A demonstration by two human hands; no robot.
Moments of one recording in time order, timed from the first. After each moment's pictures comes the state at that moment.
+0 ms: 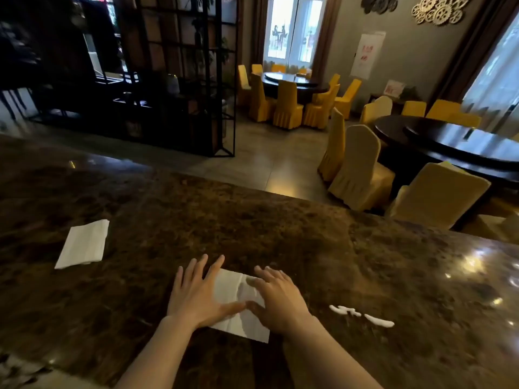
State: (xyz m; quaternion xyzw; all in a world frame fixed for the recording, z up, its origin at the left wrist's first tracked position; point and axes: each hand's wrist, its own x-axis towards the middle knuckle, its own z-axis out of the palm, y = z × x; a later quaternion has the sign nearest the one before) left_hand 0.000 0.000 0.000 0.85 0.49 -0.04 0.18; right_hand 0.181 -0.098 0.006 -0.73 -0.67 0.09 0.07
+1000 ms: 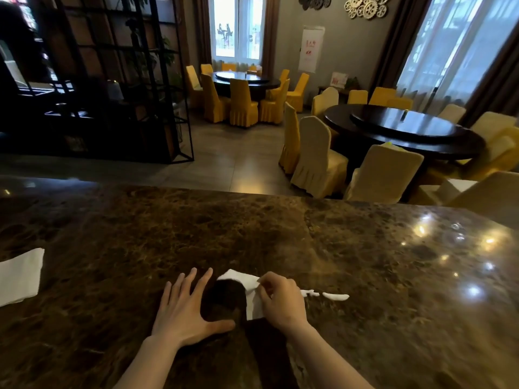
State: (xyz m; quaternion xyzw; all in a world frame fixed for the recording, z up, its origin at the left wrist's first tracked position) left_hand 0.042 -0.024 -0.012 0.88 0.42 -0.06 0.19; right_hand 0.225 -0.161 0.004 -0.84 -0.42 0.14 0.33
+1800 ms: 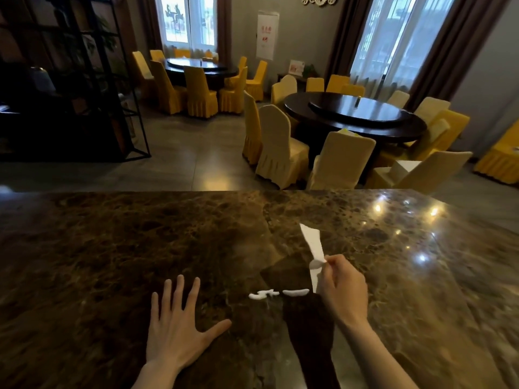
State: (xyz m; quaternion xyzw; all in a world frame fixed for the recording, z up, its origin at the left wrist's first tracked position) left_hand 0.119 -0.061 -0.052 0.91 0.40 -0.06 0.11; right_hand 0.351 -0.275 0.027 -0.89 -0.22 -0.06 0.40
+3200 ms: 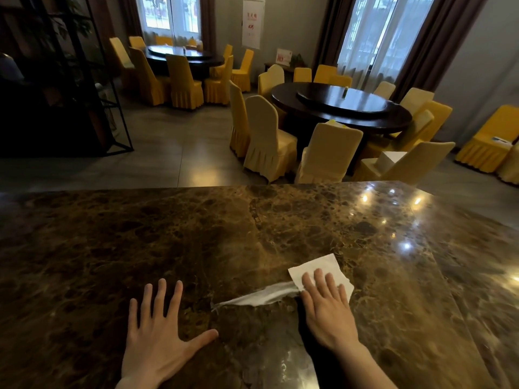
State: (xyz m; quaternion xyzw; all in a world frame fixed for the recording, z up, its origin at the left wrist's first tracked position) left_hand 0.117 -0.059 -0.060 0.91 0.40 -0.07 0.11; right_hand 0.363 -0.303 -0.050 -0.94 -0.31 0.09 0.10
